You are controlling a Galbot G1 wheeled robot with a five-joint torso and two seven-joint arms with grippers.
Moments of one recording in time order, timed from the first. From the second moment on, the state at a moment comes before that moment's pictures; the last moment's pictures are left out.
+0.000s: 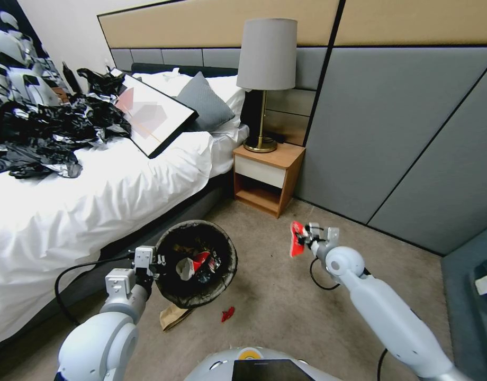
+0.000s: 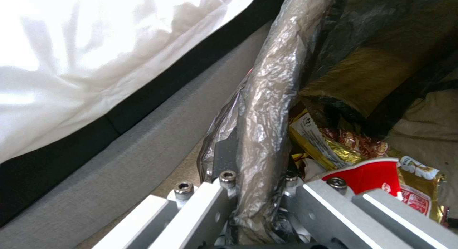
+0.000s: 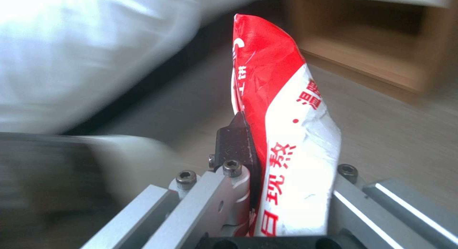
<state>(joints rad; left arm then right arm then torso) 1.65 -1.32 -0.70 -2.50 -0.24 0.74 -0.06 -0.93 0.86 0.19 2.28 1.33 -0.64 0.48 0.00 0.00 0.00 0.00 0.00</state>
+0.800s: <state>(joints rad) 1.60 -1.35 -0.69 -2.45 -0.20 0.74 -0.06 -0.37 0.86 -0.23 2.34 1.60 -0.51 0.19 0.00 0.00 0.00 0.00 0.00</state>
